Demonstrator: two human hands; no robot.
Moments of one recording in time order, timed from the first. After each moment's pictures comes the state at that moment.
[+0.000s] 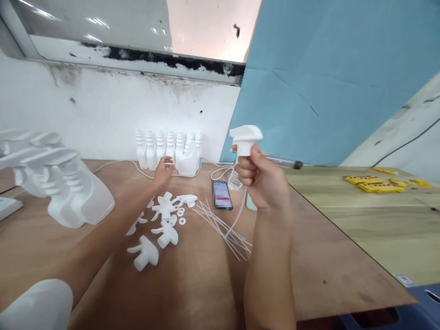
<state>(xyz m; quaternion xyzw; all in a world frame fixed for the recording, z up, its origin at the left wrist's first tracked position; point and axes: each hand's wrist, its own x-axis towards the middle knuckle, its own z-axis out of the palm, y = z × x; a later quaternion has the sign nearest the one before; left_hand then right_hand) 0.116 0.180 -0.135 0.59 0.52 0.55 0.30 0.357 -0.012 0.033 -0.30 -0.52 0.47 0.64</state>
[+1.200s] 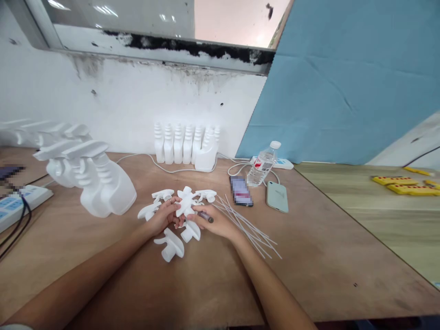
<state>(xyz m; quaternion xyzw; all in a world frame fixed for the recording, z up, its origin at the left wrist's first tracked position) 0.049 0.013 -0.183 0.44 0.27 0.42 0.75 0.250 -0.009 -0.113 -0.39 -0.75 0.49 0.23</state>
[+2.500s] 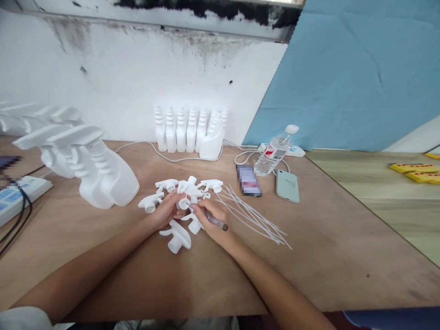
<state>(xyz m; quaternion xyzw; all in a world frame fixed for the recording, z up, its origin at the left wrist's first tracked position) 0.051 0.009 -0.176 0.37 0.30 0.44 0.77 0.222 -0.036 -0.146 -0.46 -0.74 0.17 0.46</state>
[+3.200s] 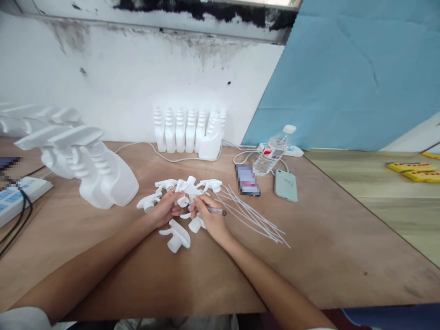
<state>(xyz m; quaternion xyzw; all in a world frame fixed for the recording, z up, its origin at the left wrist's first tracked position) 0.048 0.011 -0.172 0.36 0.27 0.45 0.77 0.210 -0.022 -0.160 -0.43 -0.56 0.48 0.52</state>
